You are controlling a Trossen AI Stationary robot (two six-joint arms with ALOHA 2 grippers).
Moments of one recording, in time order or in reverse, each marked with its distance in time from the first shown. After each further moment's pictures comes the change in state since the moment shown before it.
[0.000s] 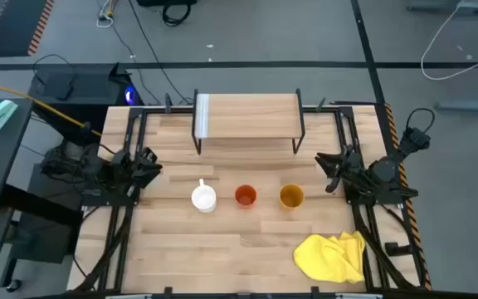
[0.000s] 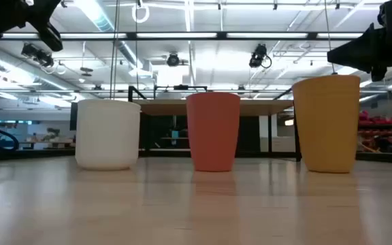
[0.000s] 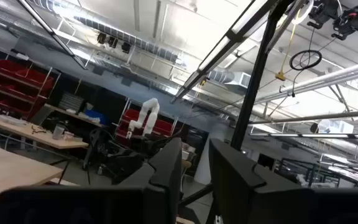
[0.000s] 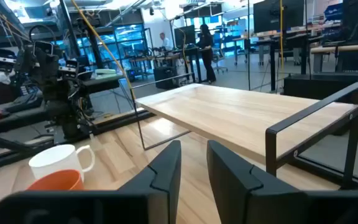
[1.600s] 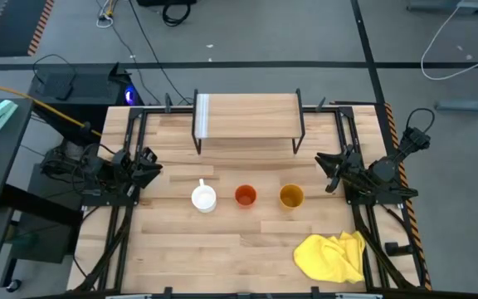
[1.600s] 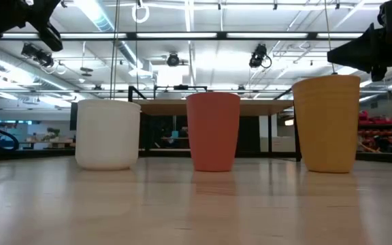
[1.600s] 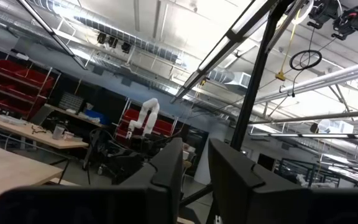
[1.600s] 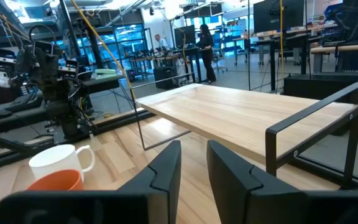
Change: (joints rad) left arm 0.000 0.000 0.000 0.000 0.000 0.000; right arm 0.000 0.000 0.000 0.000 0.000 0.000
